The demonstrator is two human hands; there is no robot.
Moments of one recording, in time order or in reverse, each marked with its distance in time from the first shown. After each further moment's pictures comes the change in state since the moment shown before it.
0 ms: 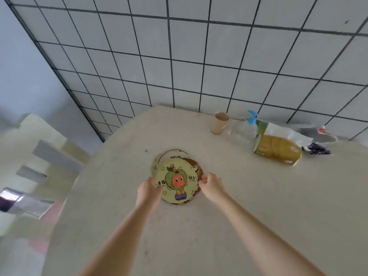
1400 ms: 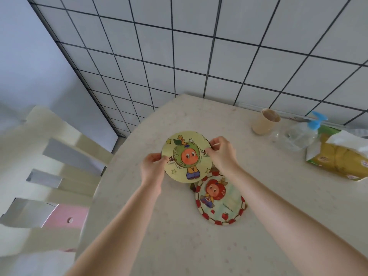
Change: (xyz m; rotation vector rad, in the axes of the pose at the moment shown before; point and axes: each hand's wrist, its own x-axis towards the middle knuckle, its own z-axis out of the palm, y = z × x) left_hand 0.137 -0.016 -0.084 -0.763 0.148 -0.231; right_hand 0.107 -0.143 0.050 0.287 0.140 -0.099
